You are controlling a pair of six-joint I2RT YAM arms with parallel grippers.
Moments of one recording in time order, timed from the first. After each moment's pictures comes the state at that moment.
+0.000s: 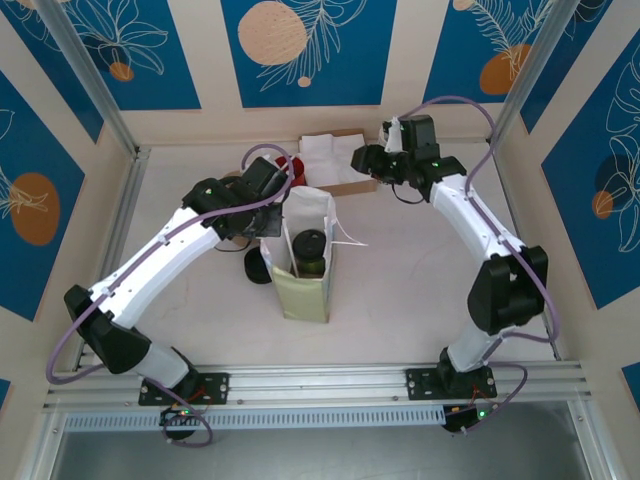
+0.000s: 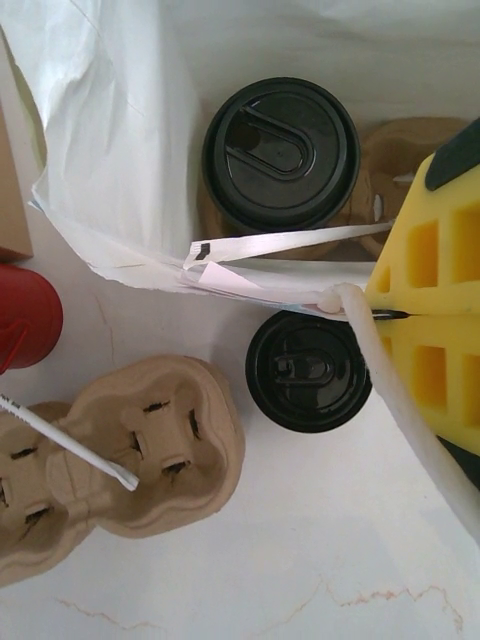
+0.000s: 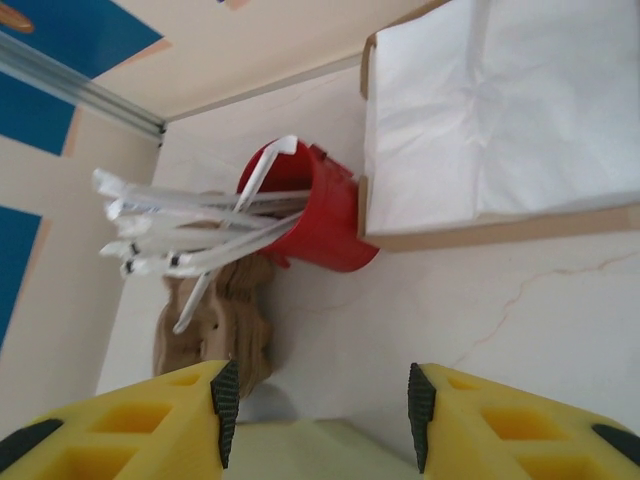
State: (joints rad) left arm -0.73 1.50 1.64 -1.22 -0.29 -0.58; right arm 0.28 1.69 1.55 -0.50 -0.37 0.51
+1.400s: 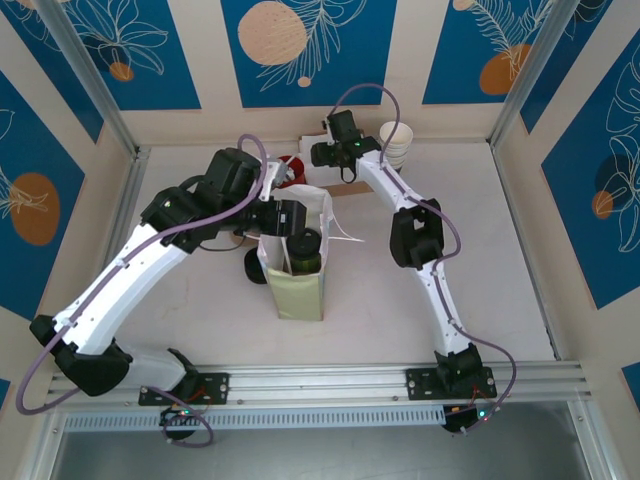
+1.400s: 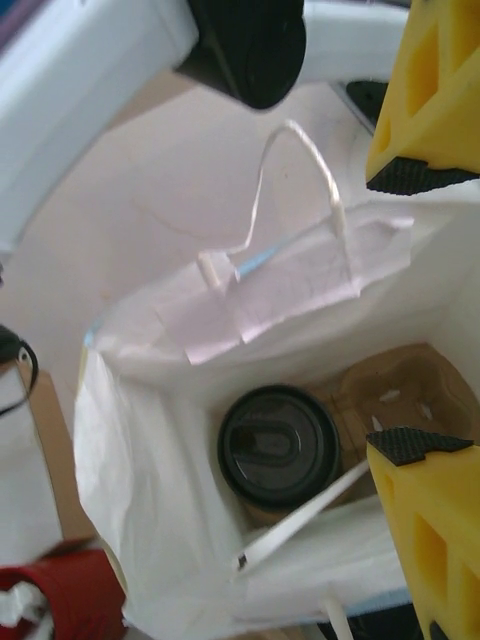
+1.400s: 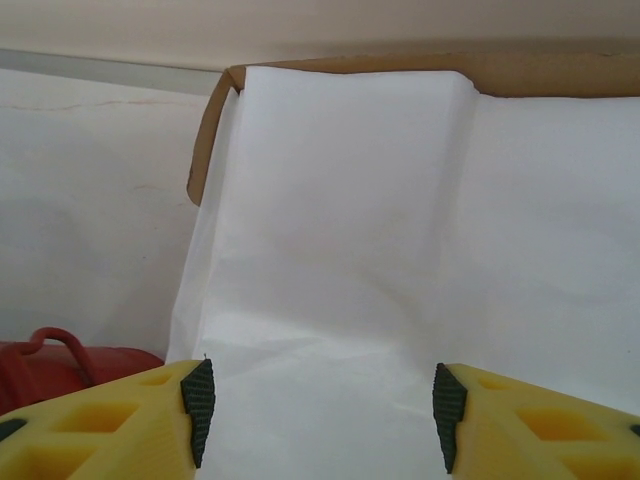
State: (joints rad) left arm -0.72 1.35 1.66 -1.03 0.14 -0.46; right arm 0.42 2.57 2.47 -0.67 0.01 0.21
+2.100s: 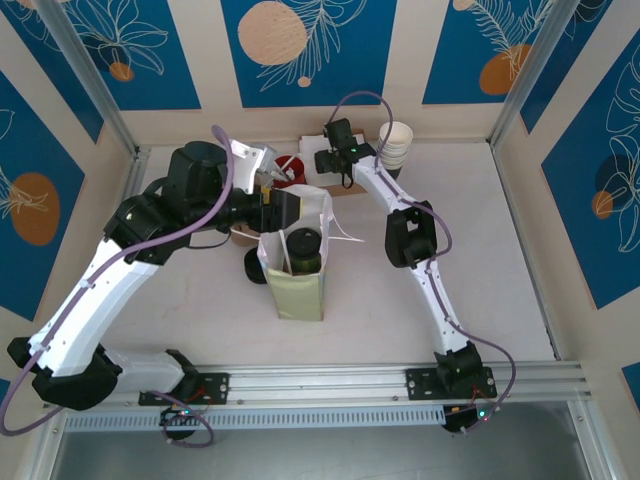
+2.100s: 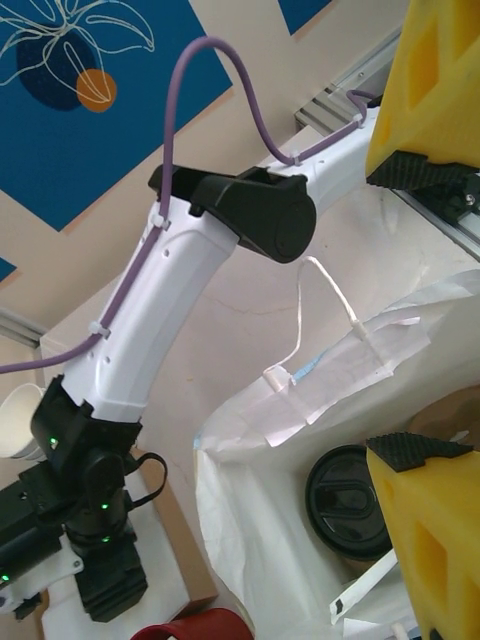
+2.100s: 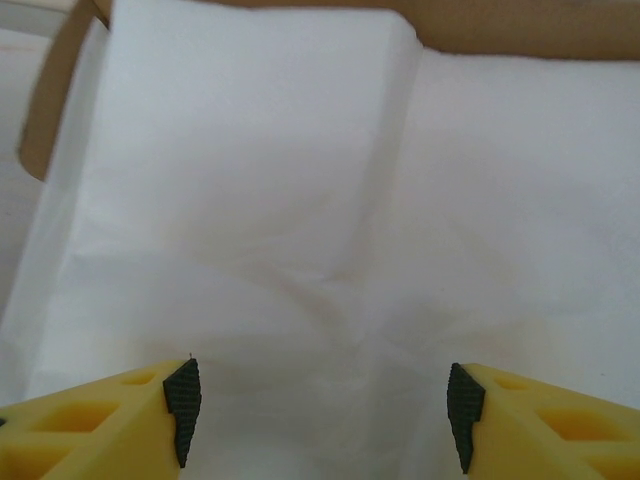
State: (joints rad) left arm -0.72 1.26 1.72 -0.96 0.22 -0.39; right arm 0.41 2.69 2.55 -0.68 0.12 0.14
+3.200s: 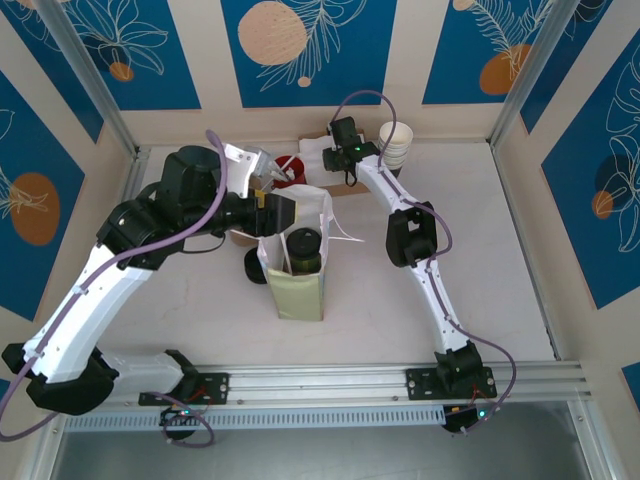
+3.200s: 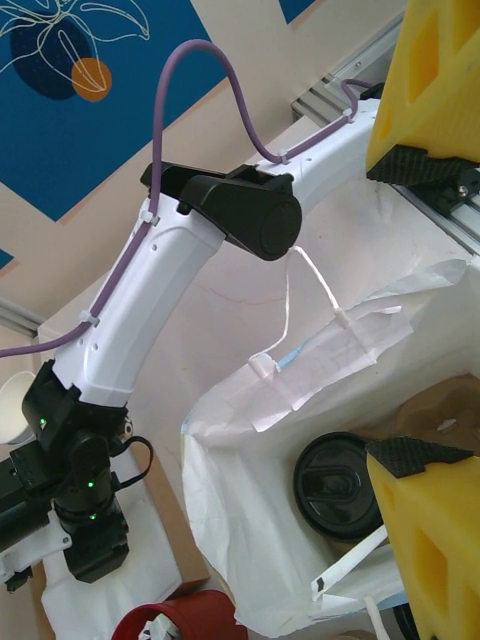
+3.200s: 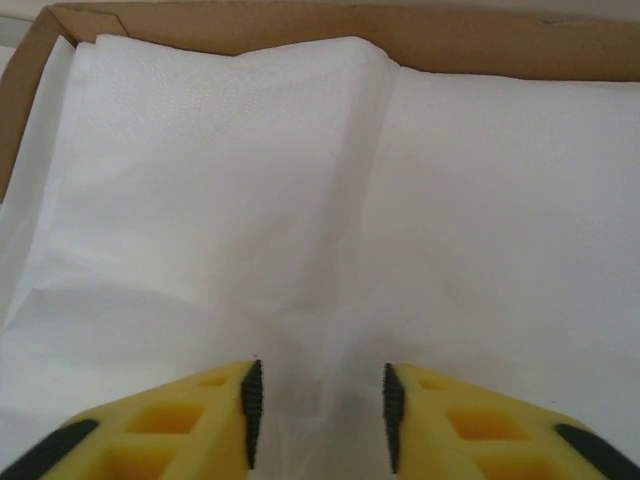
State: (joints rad) left arm -0.72 1.23 1.70 -0.98 0.20 -0.38; right arm 0.38 2.72 2.61 -0.68 0.10 0.12
